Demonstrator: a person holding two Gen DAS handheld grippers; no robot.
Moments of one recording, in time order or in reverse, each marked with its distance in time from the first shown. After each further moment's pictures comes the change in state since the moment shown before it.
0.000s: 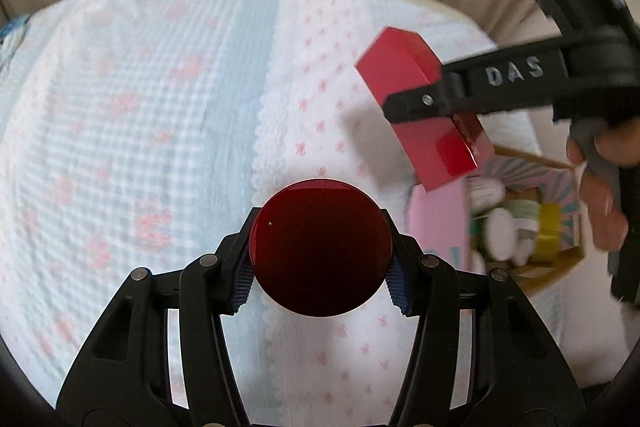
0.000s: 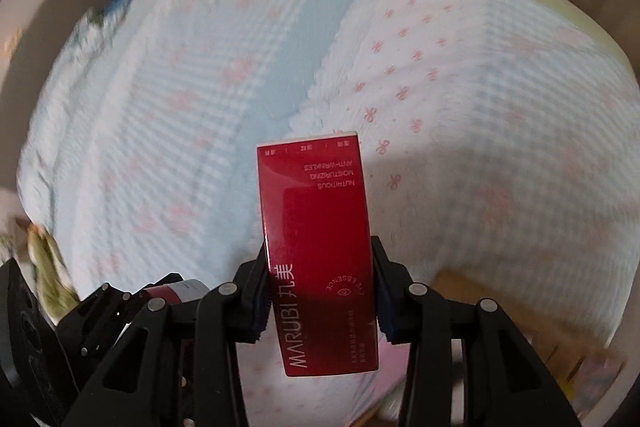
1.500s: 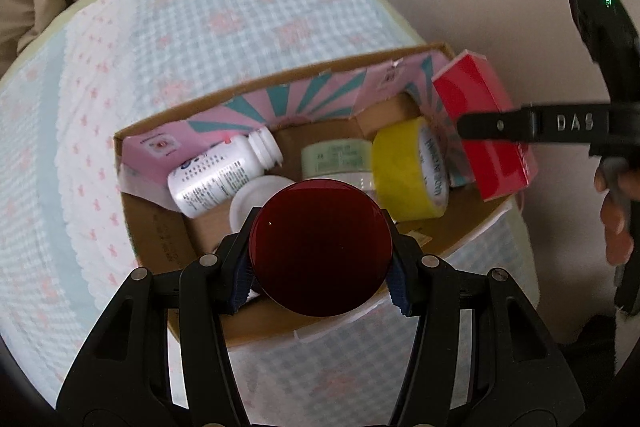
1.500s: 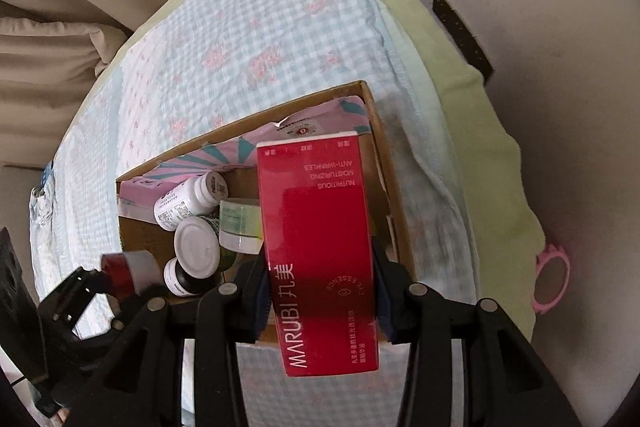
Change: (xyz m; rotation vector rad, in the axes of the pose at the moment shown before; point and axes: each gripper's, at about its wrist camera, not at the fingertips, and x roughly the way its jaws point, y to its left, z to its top) left arm 0.079 -0.279 -0.029 0.425 0.232 -0.103; right arm -0.110 -0.260 -0.234 0.598 -0.116 -0.061
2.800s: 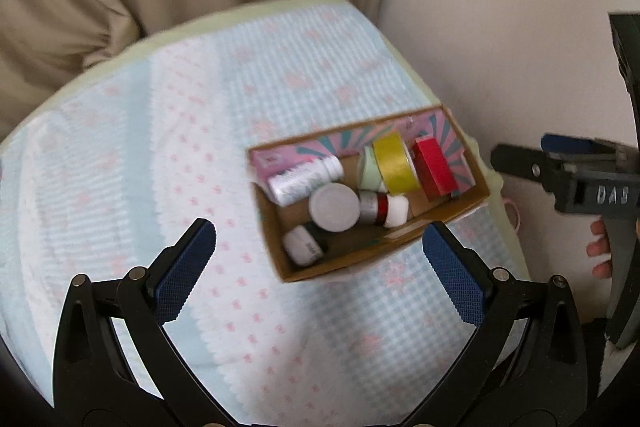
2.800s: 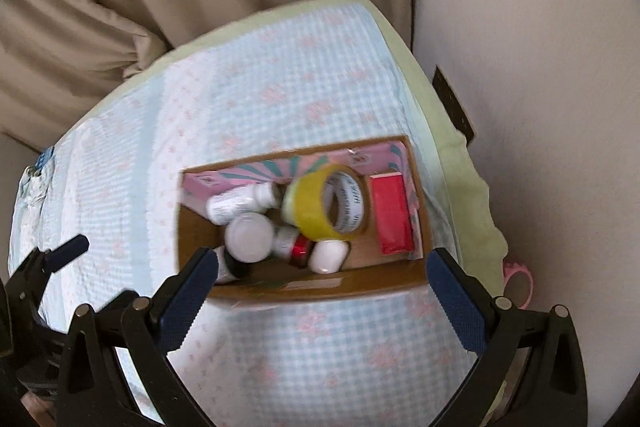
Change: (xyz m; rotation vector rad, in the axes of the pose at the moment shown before) left arm -0.178 0.046 -0.048 -0.068 -0.215 0.091; right arm -0.108 0.096 -0.065 -0.136 -0.239 -0.118
